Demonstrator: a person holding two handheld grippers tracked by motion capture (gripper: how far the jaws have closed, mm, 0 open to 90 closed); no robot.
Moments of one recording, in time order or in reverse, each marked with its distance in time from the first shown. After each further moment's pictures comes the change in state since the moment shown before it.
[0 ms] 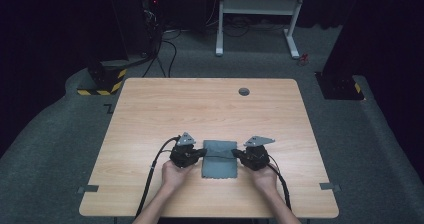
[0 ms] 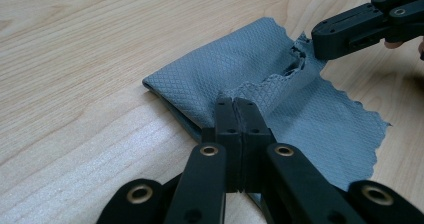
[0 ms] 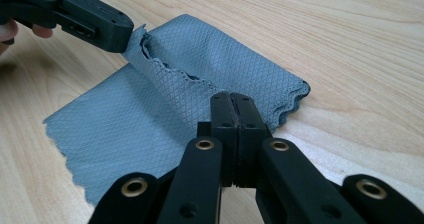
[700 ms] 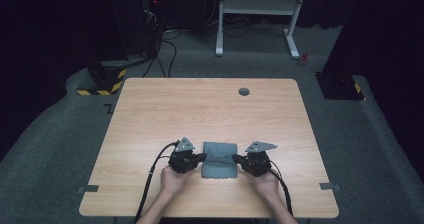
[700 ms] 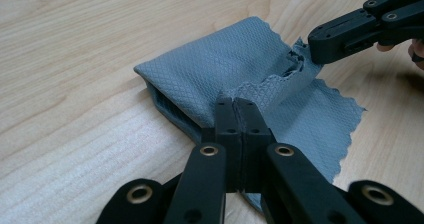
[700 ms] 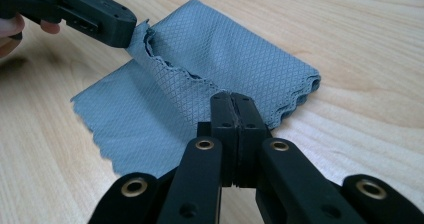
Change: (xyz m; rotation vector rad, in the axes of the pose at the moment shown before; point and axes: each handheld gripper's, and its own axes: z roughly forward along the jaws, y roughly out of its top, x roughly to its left) left arm -0.011 -0.011 -0.008 -0.018 -0.017 0.011; right arm 0.009 -0.012 -0.008 -0.002 0.029 -0.008
